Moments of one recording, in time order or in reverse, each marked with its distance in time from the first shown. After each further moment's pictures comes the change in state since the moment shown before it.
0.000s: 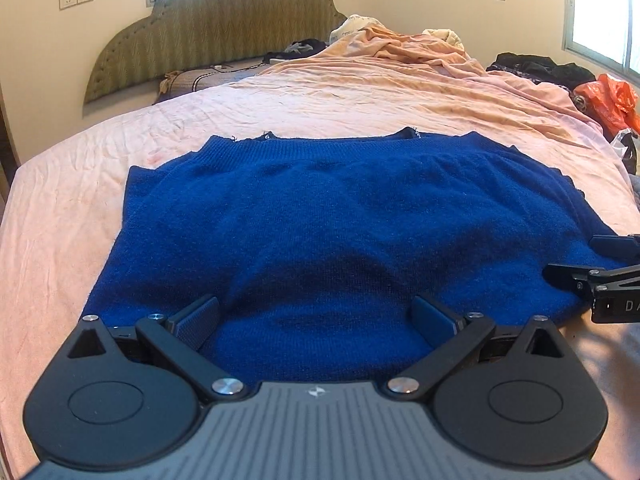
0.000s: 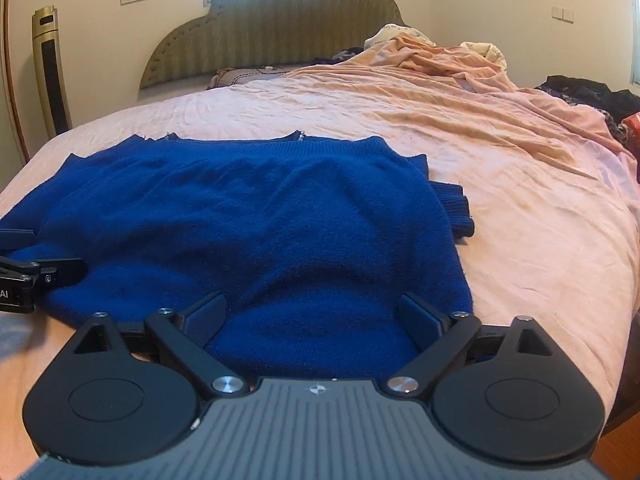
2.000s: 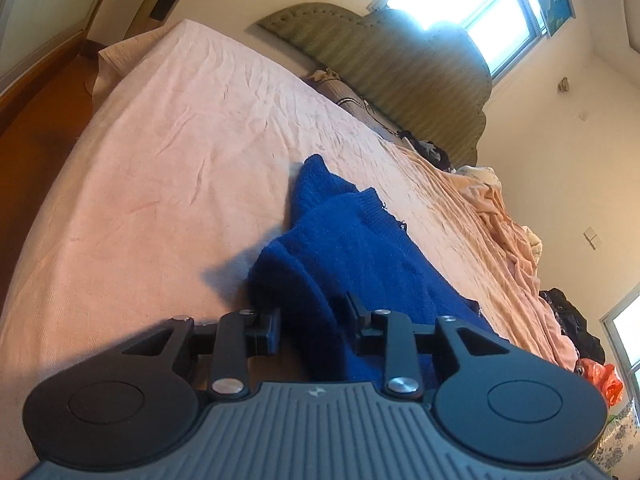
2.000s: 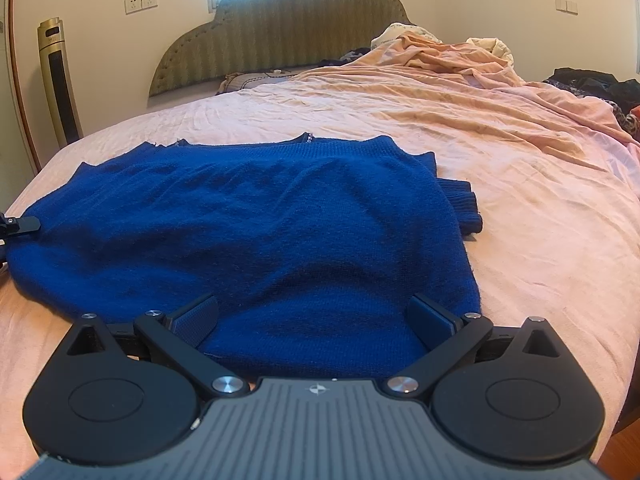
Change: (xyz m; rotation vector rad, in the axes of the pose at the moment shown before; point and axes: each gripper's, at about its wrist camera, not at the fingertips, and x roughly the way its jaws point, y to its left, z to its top) left arm -0.020 0.111 -0.033 -0.829 -0.163 -0.020; right arm 0.001 -0.003 -0.002 0.026 -0.004 0.044
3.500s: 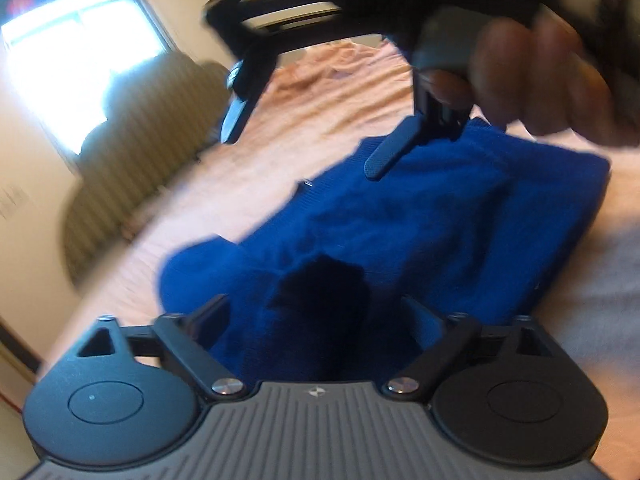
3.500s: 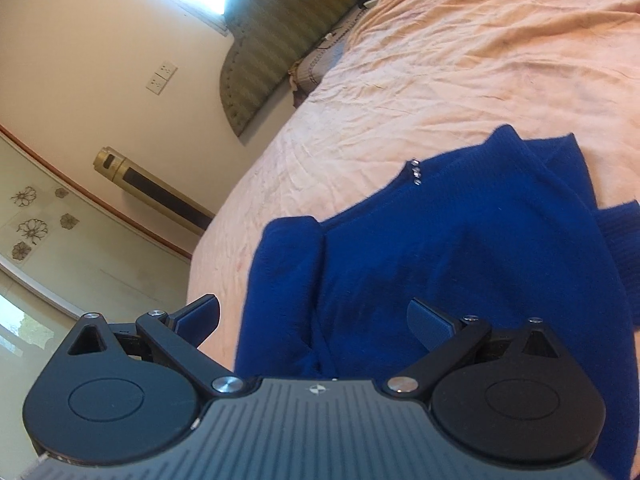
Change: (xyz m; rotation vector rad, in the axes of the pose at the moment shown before) left arm 0.016 -0.181 -0.138 1.368 0.042 -0.036; right arm 0.082 -0.047 0.116 0.529 0.203 0.554
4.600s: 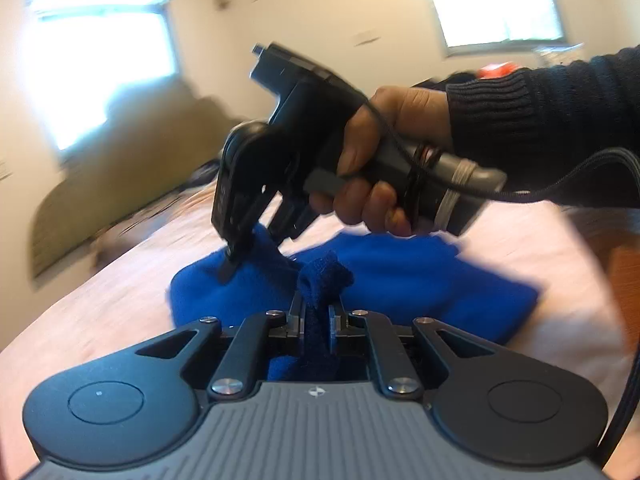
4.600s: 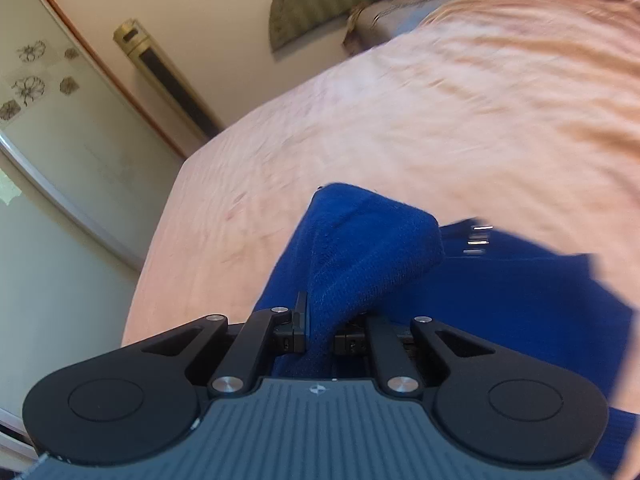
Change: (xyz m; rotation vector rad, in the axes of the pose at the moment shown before) left arm -0.068 -0.001 0.023 -0.154 -0.230 -0.117; right arm 0.018 0.048 0.057 -0.382 0.211 -0.077
